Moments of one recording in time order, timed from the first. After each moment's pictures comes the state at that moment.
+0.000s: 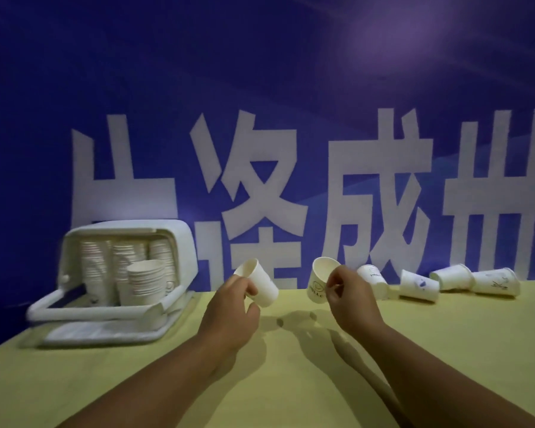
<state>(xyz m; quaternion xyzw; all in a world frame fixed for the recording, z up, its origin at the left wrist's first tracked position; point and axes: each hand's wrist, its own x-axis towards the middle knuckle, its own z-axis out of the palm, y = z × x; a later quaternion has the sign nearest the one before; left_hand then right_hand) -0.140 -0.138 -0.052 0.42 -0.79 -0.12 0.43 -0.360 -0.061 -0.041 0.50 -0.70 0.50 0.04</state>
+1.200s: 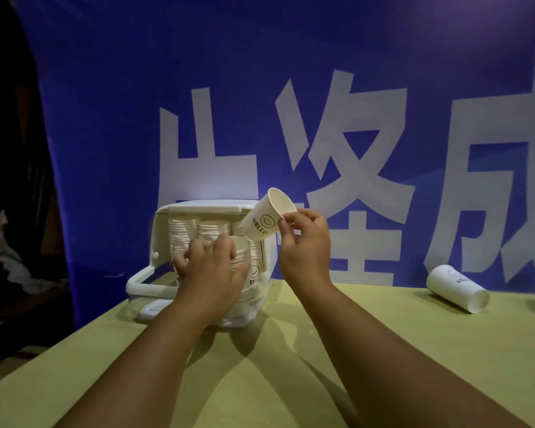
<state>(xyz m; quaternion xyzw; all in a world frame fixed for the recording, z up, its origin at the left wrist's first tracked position) 0.024 -0.205 -0.013 0.57 -0.72 0.05 0.39 -0.131 -0.193 0.014 0.53 -0.50 0.69 -0.04</state>
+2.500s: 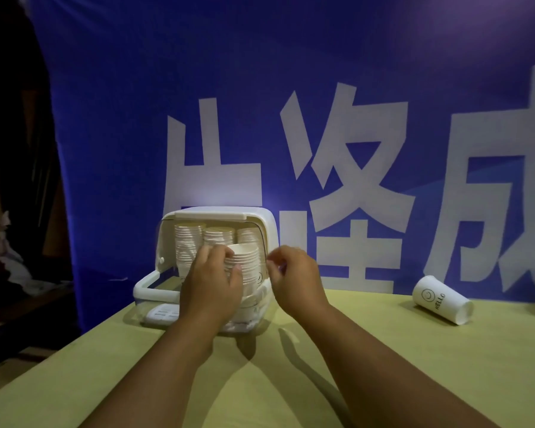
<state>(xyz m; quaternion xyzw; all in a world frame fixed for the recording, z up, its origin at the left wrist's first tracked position) 0.030 -0.216 -0.028 0.51 -0.69 0.04 0.51 -0.124 -0.190 -0.012 0.64 -0.57 0.52 -0.05</state>
